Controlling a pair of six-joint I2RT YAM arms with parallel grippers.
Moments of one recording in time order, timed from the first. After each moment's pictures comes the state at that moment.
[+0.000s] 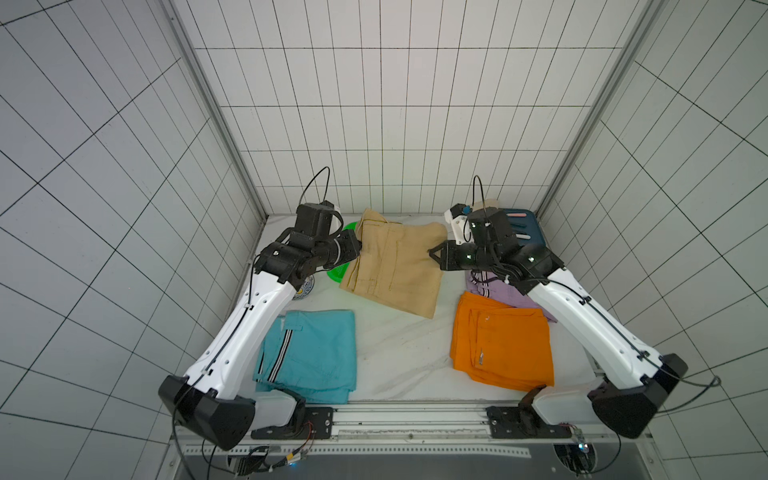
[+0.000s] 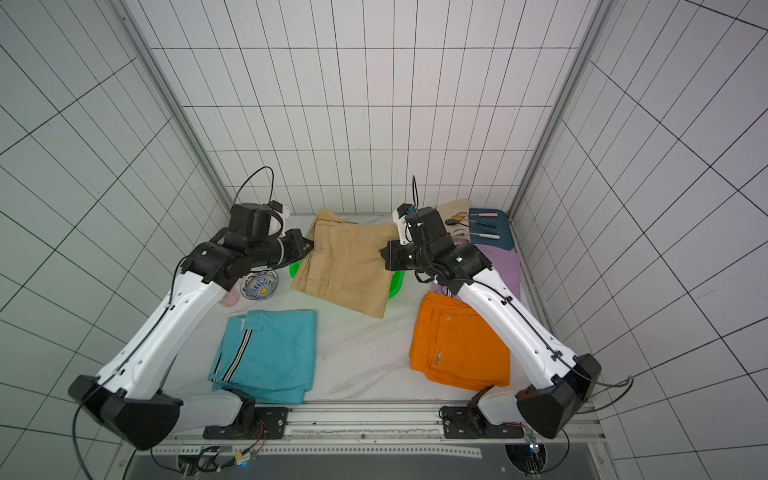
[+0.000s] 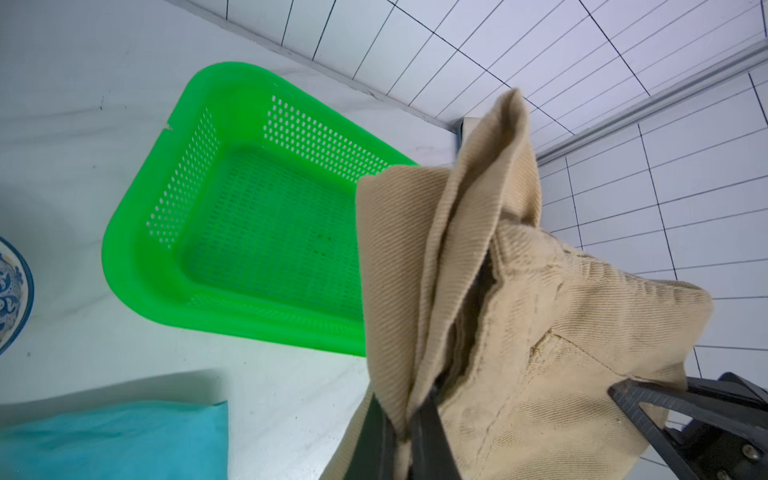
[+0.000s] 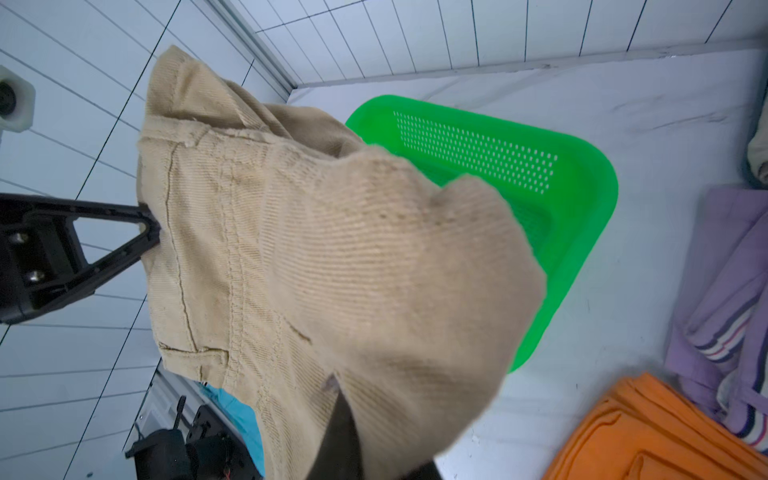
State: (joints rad) left arm -0.36 1.37 1.53 -0.84 0.23 -0.65; right arm 0.69 1.43 1.57 -0.79 -0.15 0.46
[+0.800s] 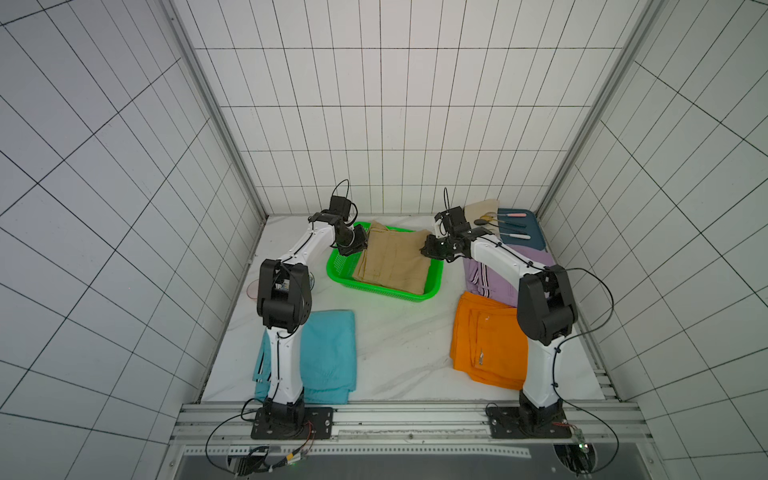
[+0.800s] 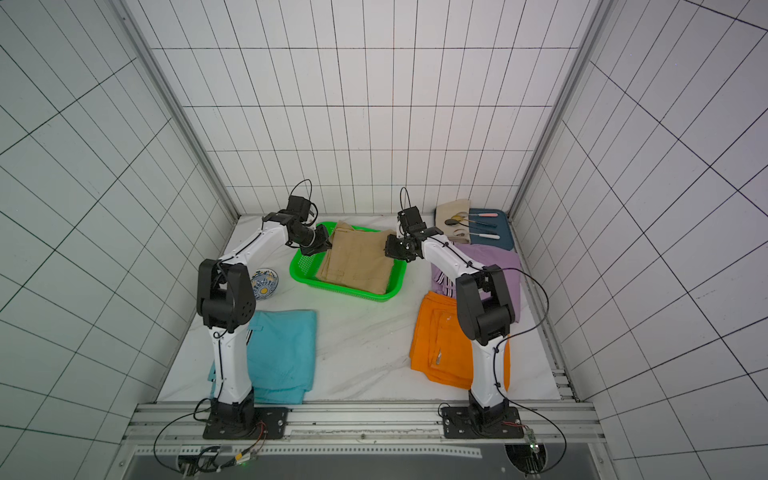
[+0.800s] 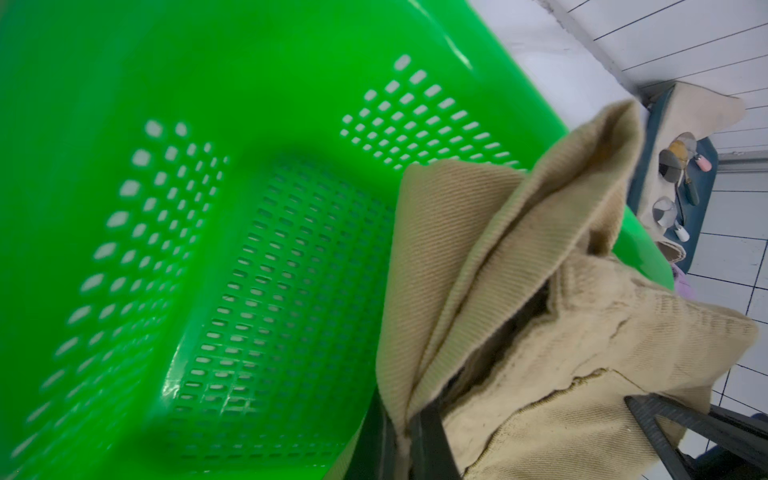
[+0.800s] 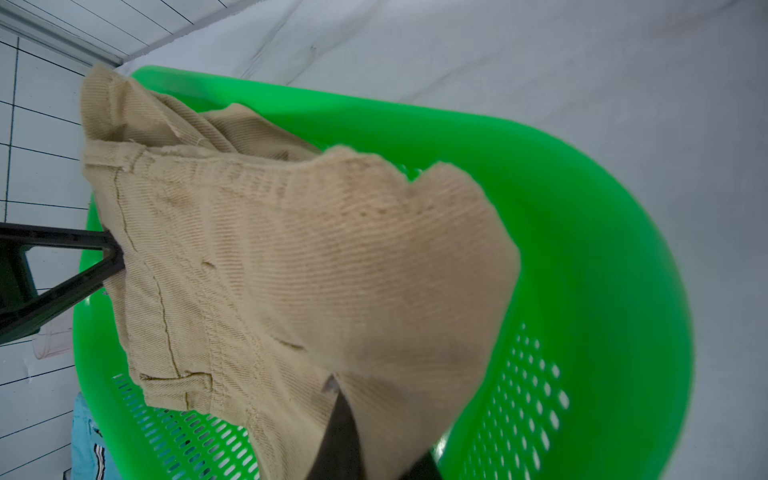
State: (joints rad) left arm -0.20 2.14 1.85 -0.79 0.37 -0.59; right arm 0.49 2.04 1.64 -0.51 -0.27 0.46
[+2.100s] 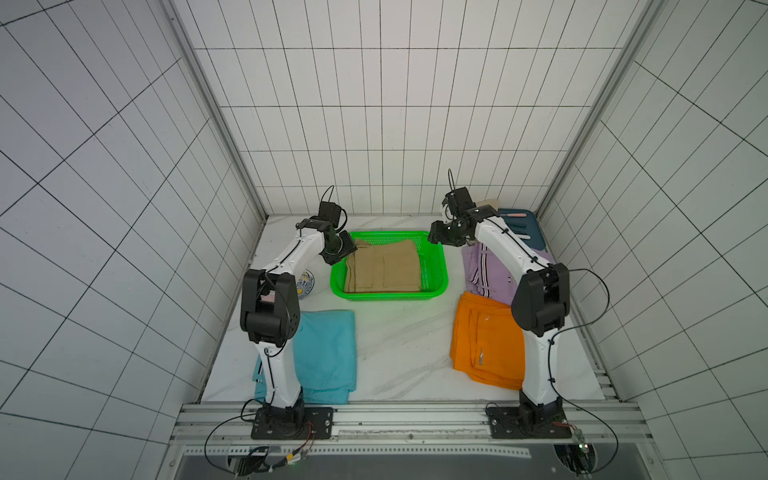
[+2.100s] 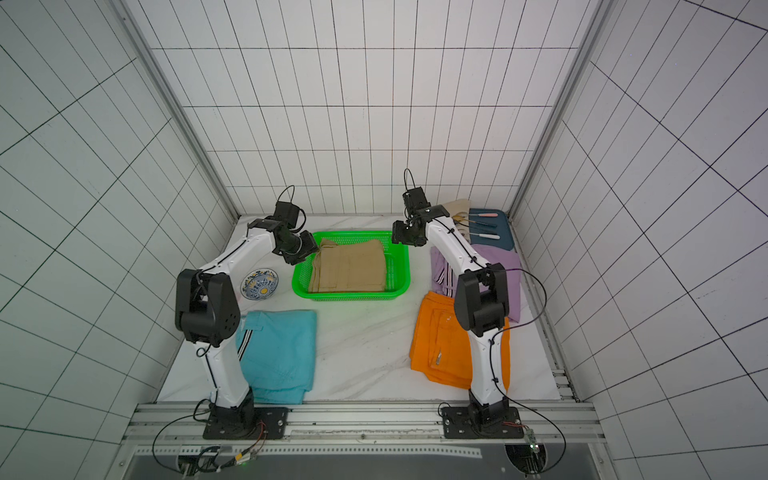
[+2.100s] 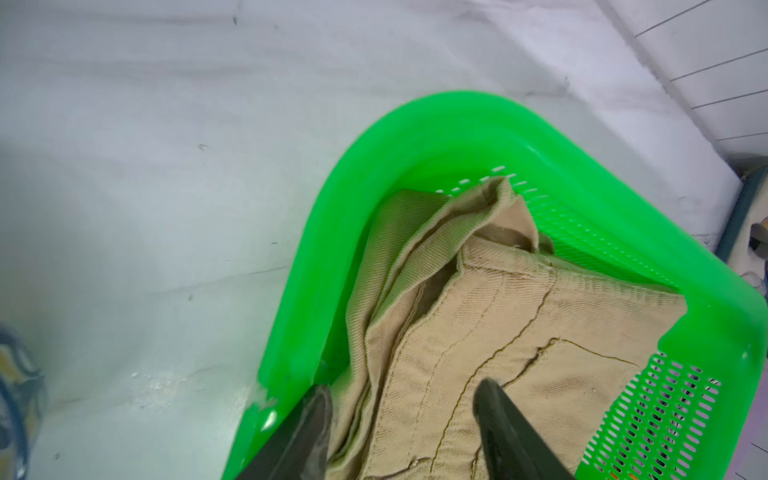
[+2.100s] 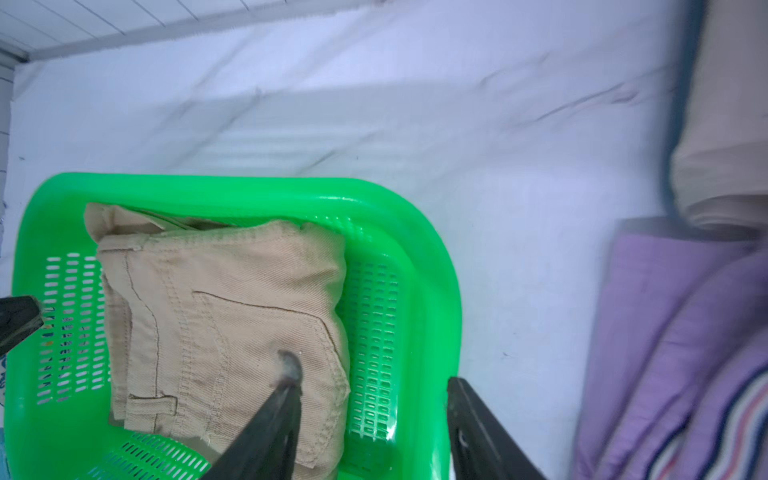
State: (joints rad) left arm -0.18 1.93 1.65 -0.80 0.14 -0.68; right arm 0.45 2.07 1.97 -0.86 -0.12 0.33
